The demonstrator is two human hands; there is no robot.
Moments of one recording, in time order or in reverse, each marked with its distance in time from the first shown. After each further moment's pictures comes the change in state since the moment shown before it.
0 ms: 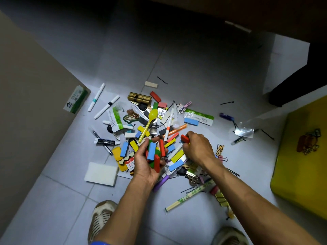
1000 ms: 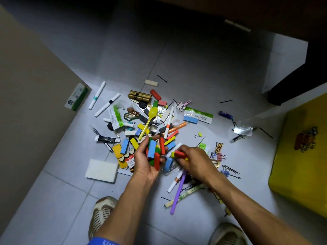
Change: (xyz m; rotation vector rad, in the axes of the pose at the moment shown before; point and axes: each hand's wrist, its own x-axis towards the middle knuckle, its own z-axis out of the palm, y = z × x) left_hand -0.005 0.001 0.002 0.034 -0.036 0.053; right_hand -0.050 0.005 0.004 0.021 -0.061 -0.321
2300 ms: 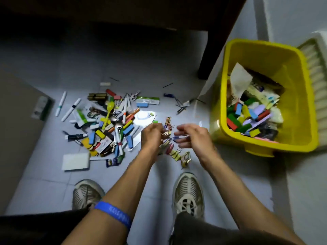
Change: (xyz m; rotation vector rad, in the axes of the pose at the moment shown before) left_hand -0.102 -0.108 0.103 0.836 0.035 0.123; right_hand -0.174 0.007 -0.094 1.091 0.456 0.479
